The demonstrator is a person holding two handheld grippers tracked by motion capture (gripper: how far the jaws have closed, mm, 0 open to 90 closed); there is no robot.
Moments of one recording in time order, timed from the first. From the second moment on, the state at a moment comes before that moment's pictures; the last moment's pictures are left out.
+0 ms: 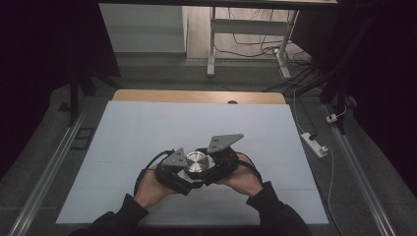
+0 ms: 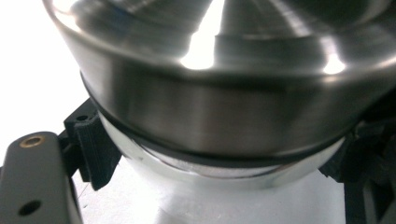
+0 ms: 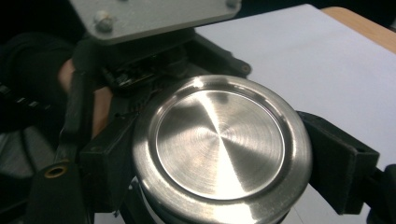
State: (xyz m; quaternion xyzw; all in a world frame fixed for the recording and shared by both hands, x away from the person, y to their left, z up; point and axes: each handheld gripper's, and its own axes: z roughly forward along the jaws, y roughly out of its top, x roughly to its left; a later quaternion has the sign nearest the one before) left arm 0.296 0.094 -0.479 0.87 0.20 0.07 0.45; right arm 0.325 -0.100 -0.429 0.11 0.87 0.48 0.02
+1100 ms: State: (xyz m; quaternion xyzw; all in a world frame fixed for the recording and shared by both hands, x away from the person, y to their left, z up) left arm 0.298 0.097 -0.477 0.85 0.26 0.11 0.44; right arm 0.313 -0.087 -0.428 0.23 0.85 0.47 0.09
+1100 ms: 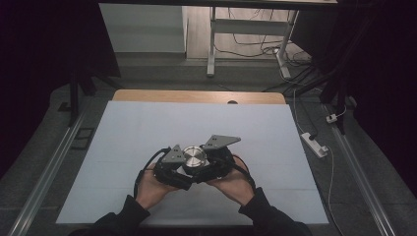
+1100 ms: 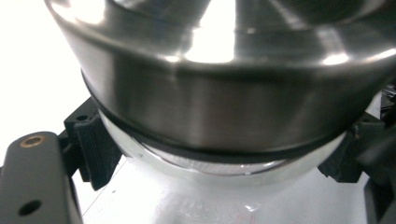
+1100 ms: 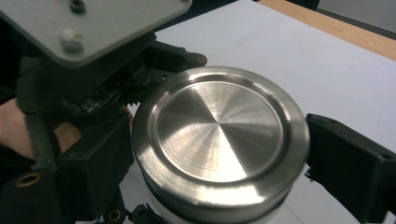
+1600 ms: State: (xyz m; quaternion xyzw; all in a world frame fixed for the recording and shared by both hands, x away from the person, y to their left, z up) left arm 0.297 0.097 -0.476 0.86 0.21 0.08 0.46; right arm 0.320 -0.097 -0.427 0.15 0.86 0.49 0.05
